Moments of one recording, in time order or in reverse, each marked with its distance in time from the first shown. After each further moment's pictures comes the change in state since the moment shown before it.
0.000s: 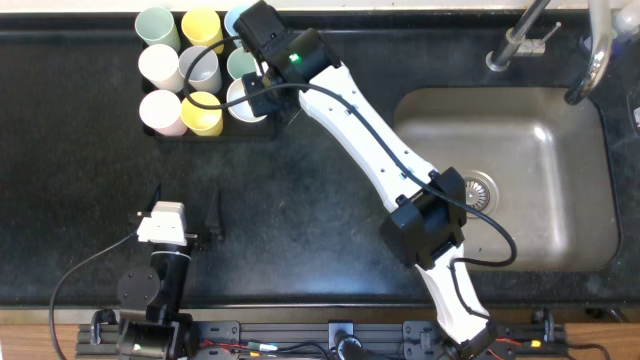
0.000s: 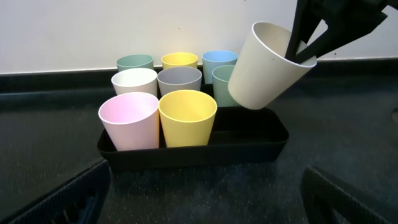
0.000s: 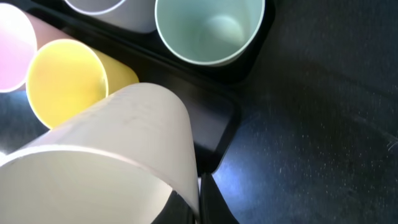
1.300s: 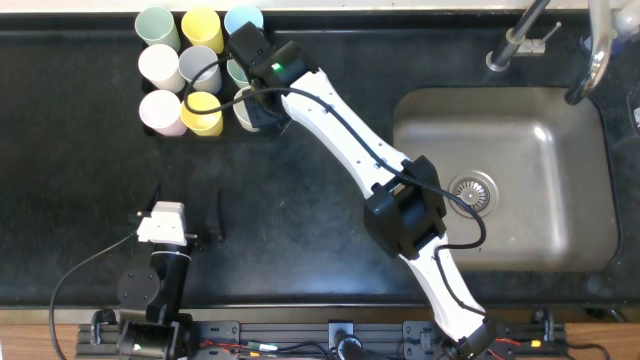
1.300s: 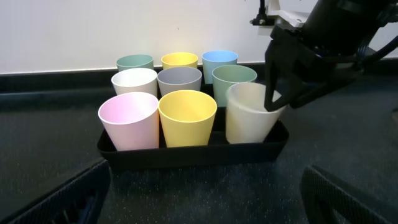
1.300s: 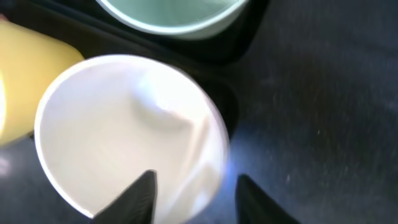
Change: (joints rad) left arm 0.000 0.000 0.000 0.000 0.000 0.000; right arm 0.020 0.117 0.007 -0.007 0.053 0.023
